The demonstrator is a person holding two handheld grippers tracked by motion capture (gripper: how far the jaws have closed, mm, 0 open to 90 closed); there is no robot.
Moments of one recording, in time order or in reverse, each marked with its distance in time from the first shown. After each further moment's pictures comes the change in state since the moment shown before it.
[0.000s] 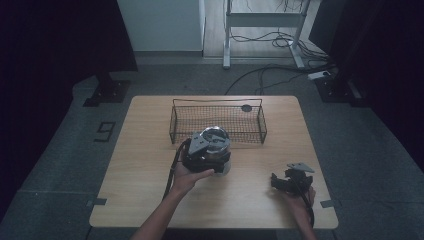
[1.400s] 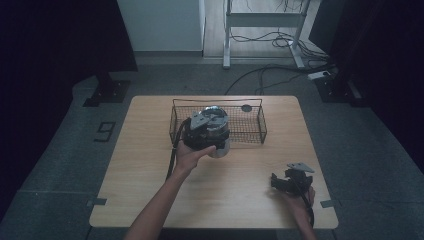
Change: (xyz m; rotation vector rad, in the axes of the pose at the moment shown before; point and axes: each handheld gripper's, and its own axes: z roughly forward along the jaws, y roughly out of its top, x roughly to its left) left arm 0.028 0.043 0.023 -0.011 0.076 -0.044; right arm 0.000 0.000 0.000 0.000 -0.004 -0.003
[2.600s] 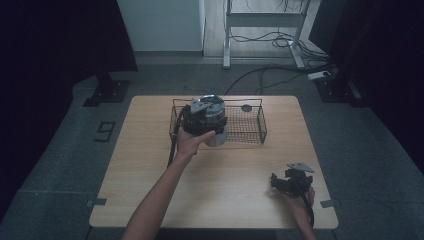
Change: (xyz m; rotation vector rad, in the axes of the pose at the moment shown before) left arm 0.025 0.023 0.023 0.019 0.057 -0.046; right arm 0.000 0.000 0.000 -0.005 -0.001 0.002
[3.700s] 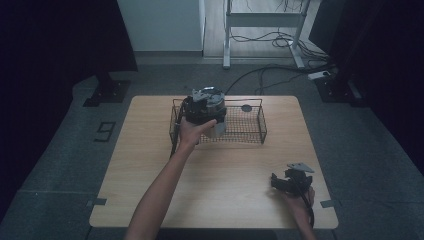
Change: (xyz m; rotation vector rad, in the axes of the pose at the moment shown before) left arm 0.018 0.016 0.029 0.018 0.042 -0.038; right arm 0.000 0.000 0.000 -0.003 0.001 -0.002
